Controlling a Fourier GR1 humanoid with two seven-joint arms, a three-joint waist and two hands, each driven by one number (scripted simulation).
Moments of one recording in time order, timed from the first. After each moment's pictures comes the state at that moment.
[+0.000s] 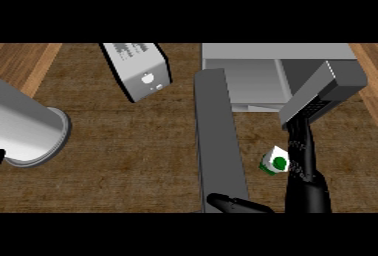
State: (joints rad) left arm 0.39 0.07 0.18 -2.27 0.24 -0.15 -0.02; right arm 0.13 -0.01 0.46 -2.05 0.47 -0.54 0.18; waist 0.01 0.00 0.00
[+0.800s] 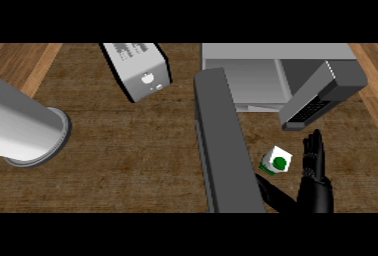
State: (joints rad) left arm 0.50 0.05 0.29 -2.34 0.35 -0.27 -0.02; right arm 0.24 -0.03 0.24 -1.75 0.16 -0.56 -0.21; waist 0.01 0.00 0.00
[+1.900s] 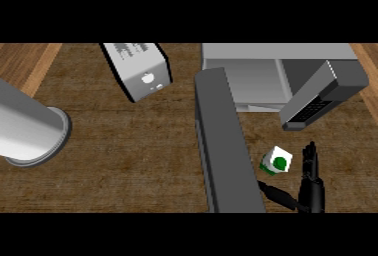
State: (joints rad) left arm 0.50 0.02 0.40 -2.34 0.40 -0.35 0.01; right arm 0.08 -0.04 -0.04 -1.11 -0.06 -0.37 -0.69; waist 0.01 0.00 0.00
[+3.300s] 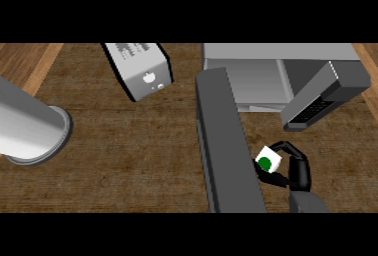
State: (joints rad) left arm 0.56 0.01 0.42 -2.33 0.43 -0.41 -0.04; right arm -0.28 -0.10 -0.14 -0.57 -0.03 -0.24 -1.03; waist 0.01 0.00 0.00
